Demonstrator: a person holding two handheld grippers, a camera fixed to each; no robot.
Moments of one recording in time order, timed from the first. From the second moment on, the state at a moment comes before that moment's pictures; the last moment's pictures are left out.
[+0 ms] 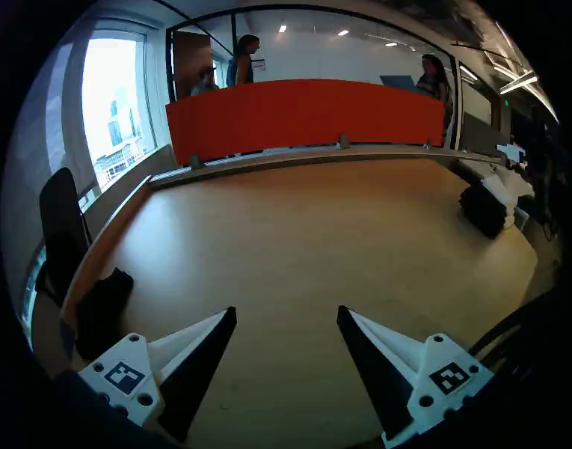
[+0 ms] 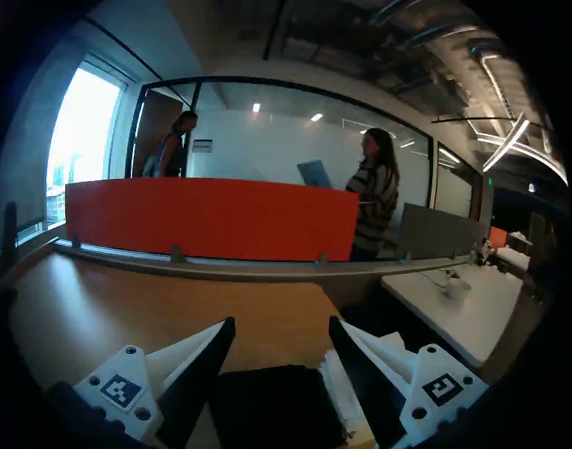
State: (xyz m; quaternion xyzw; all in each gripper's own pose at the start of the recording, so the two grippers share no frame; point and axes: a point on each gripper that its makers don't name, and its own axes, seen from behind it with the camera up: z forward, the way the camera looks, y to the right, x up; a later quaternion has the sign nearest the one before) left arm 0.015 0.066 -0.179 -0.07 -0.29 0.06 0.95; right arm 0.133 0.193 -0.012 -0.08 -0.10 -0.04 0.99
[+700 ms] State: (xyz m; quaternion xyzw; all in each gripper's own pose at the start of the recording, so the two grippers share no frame) left arm 0.029 0.059 -0.170 -0.07 -0.27 0.06 0.96; right arm 0.185 0.129 -0.003 -0.04 -0.05 -0.02 1.00
